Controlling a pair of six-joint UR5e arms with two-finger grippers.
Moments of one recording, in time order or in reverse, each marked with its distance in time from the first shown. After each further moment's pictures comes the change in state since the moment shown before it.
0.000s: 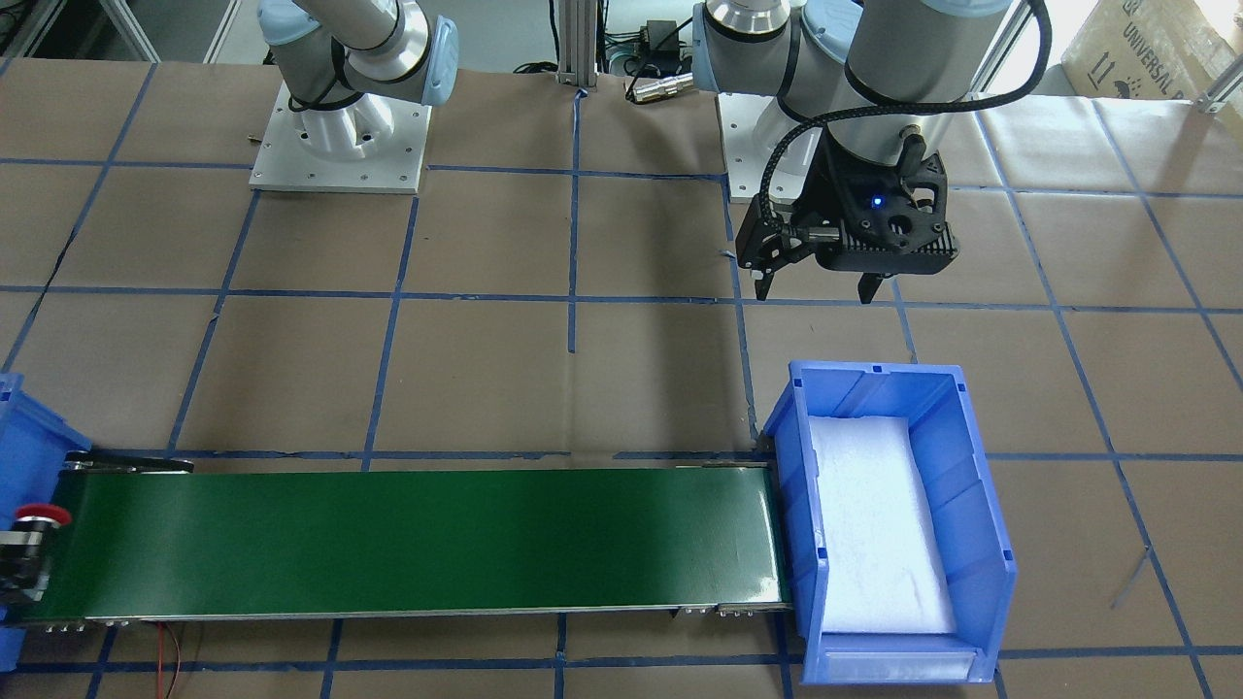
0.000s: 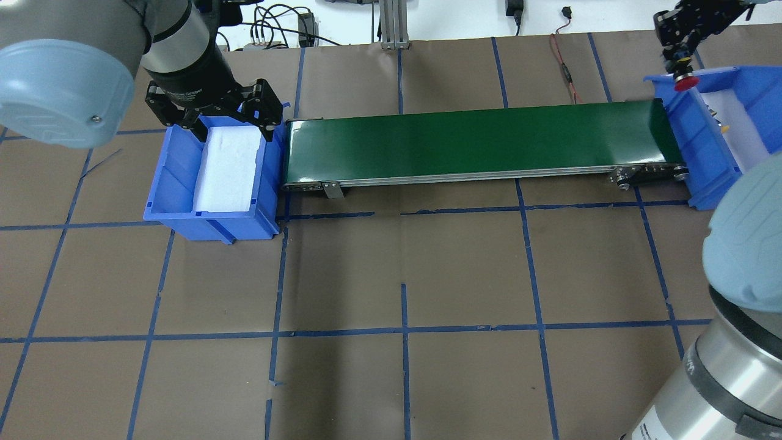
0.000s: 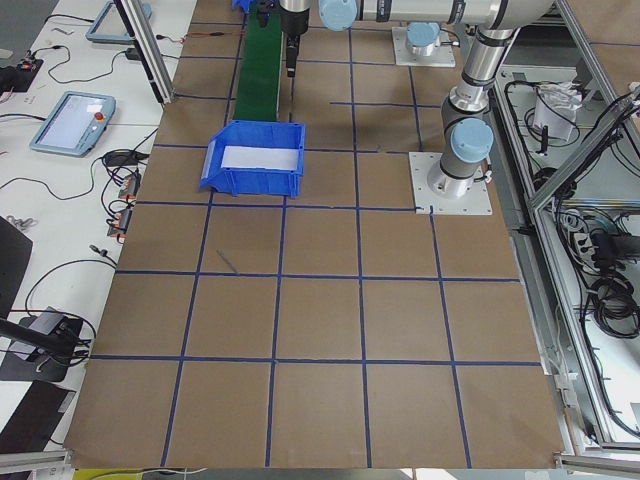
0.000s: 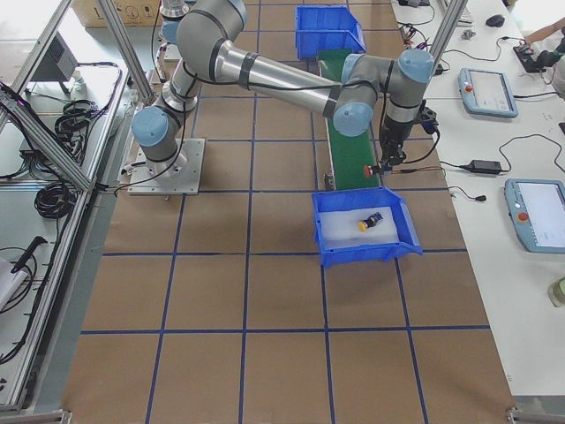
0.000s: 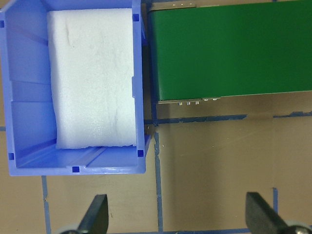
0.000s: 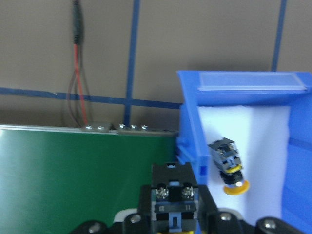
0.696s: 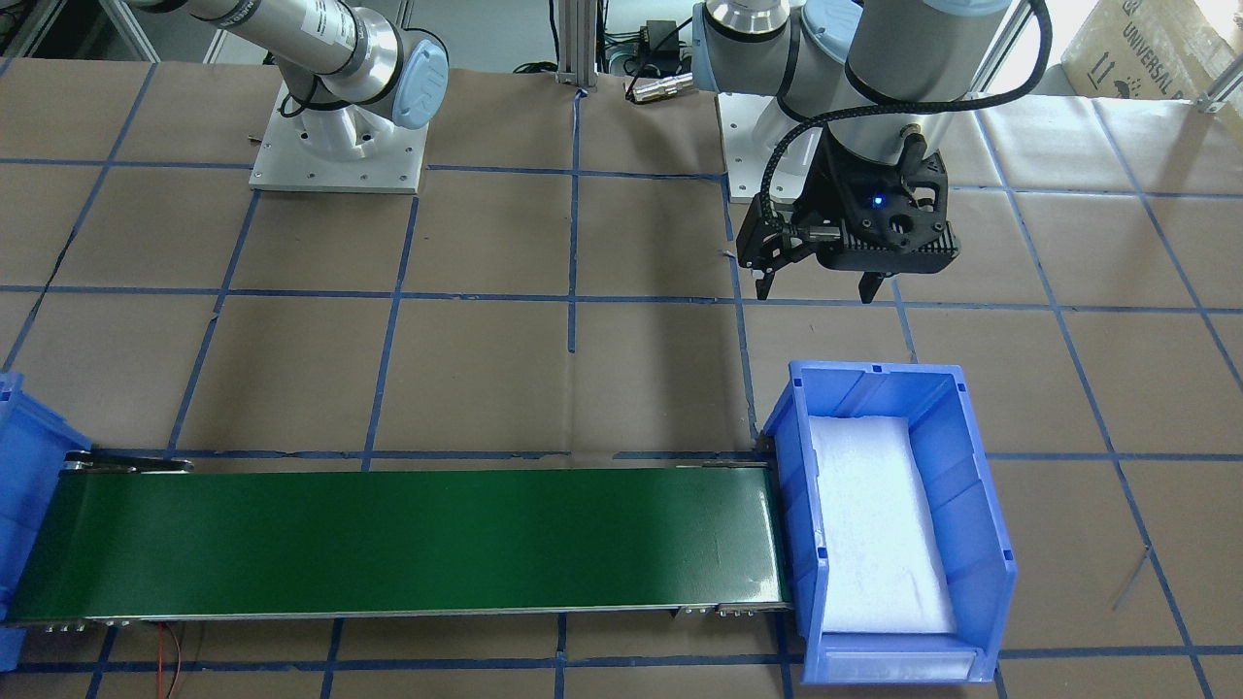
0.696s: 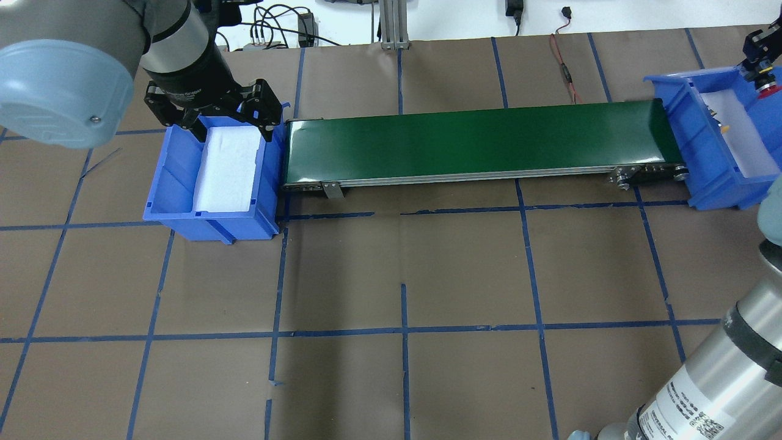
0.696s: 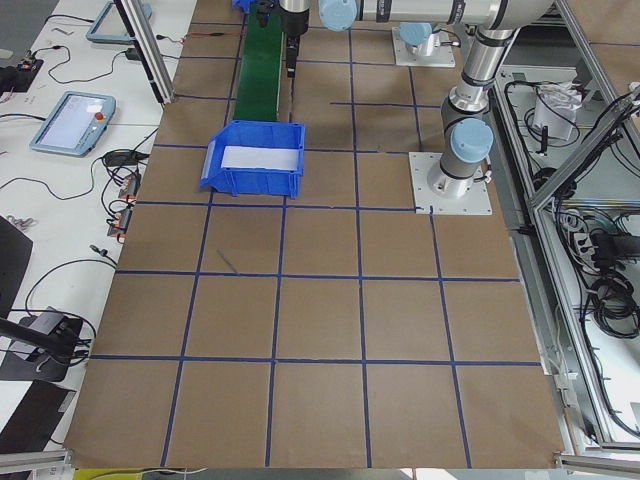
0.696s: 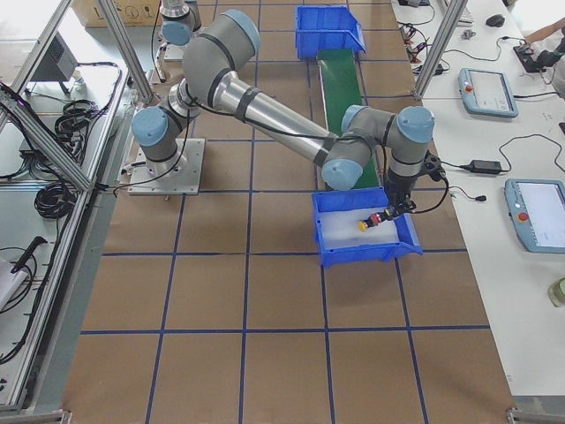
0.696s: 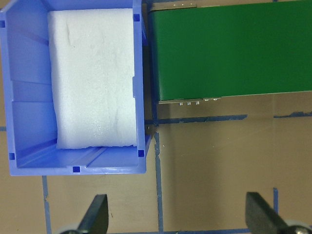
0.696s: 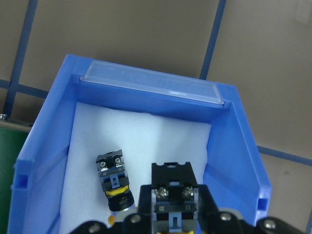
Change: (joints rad) left arm 0.001 0.000 0.000 0.000 0.000 0.000; right arm -0.121 0.109 -0.023 -0.172 0.069 -0.262
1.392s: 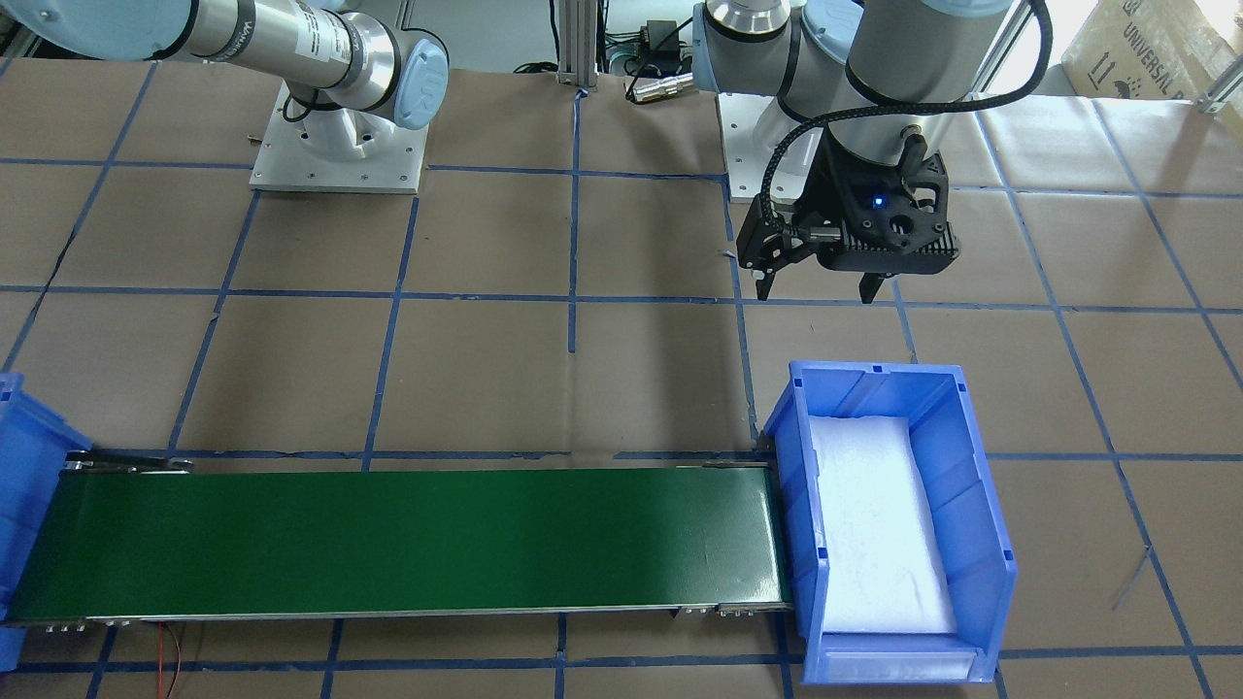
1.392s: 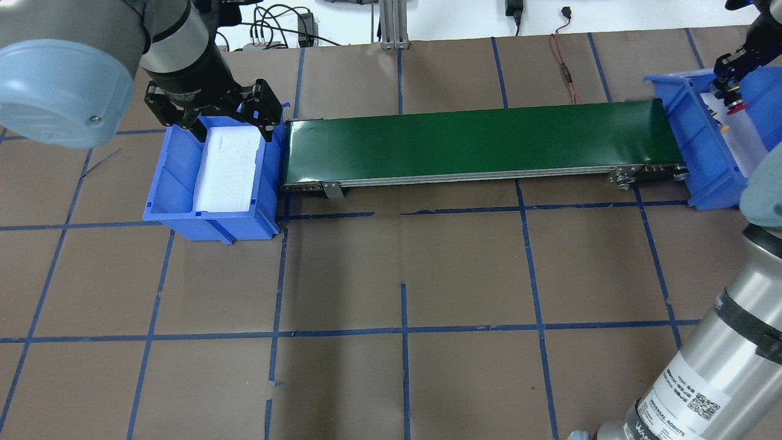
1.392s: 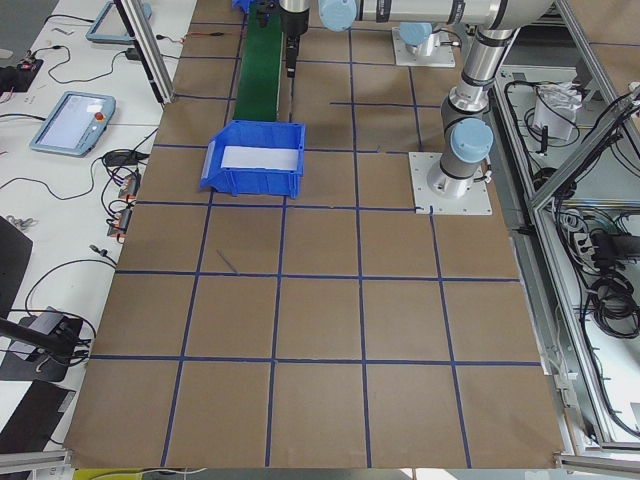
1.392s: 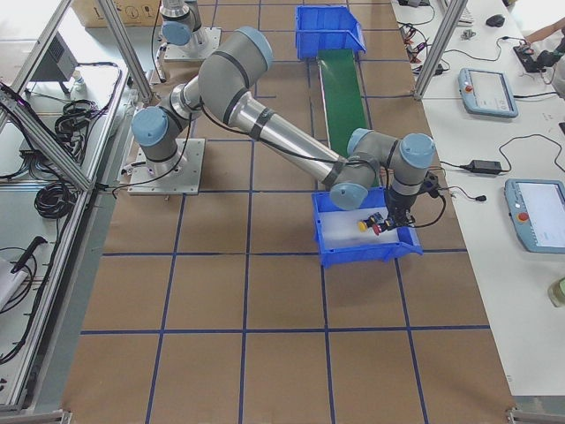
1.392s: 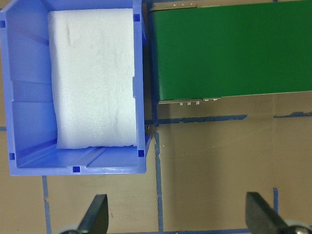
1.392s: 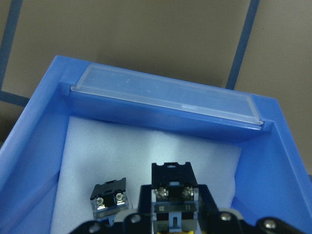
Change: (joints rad) left arm 0.000 0.000 0.000 0.000 0.000 0.000; right arm 0.004 0.089 -0.017 -0.027 0.028 -0.010
